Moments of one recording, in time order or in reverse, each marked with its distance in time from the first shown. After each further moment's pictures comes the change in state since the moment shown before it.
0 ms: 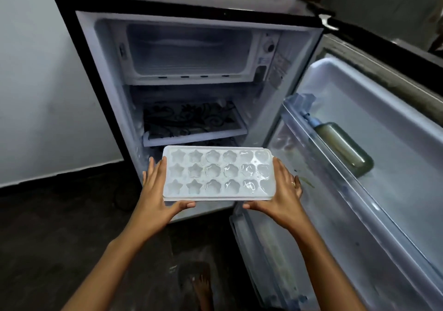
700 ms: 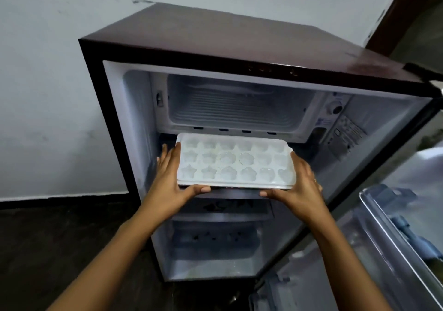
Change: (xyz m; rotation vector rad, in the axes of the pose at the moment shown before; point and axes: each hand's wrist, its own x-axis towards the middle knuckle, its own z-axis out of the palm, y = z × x) left_hand 0.174 -0.023 -0.039 0.030 0.247 0.003; right_hand 0.214 -0.049 0.010 0.130 -0.006 -0.209
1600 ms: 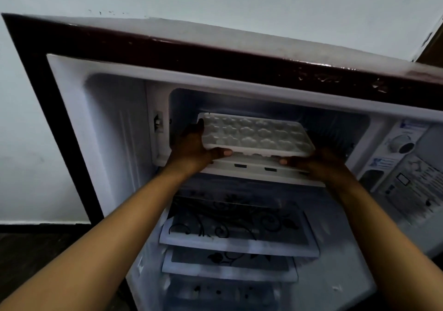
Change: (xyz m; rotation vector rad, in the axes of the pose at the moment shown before) left_hand 0.171 -0.011 0.010 0.033 0.068 -0.089; right_hand 0.176 0.008 0.010 0.347 -0.075 -0.118
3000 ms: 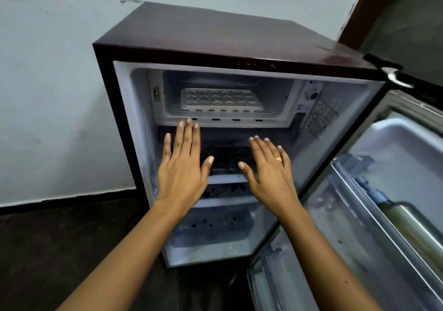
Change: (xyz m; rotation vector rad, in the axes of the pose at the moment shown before) left_hand -0.190 0.028 -0.016 0.696 0.149 0.337; right_hand -0.206 -0.062 0.050 -0.931 0.122 -0.110
